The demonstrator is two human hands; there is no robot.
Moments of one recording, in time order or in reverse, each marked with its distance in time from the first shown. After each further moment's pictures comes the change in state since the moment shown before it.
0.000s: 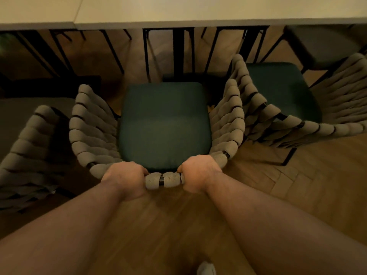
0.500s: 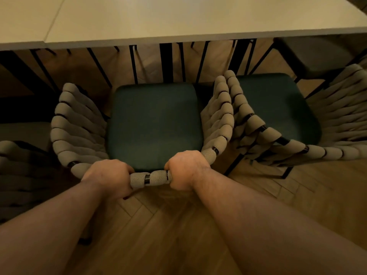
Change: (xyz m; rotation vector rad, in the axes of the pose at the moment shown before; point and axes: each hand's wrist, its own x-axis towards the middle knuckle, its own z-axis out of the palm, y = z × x) left_hand 0.104 -0.026 -0.073 0.073 0.000 -0.007; right_hand 0.086 0.054 -0.065 -0.013 0.124 -0.042
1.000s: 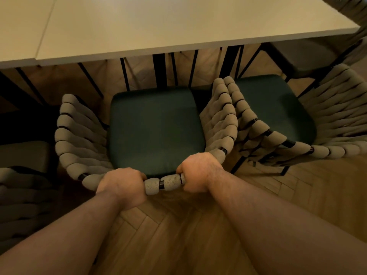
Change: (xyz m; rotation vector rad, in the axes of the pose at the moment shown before) left_hand 0.019 -0.007 -0.015 -0.072 0.046 0.077; right_hand 0.021 0.008 -0.016 0.070 -0.098 0.107
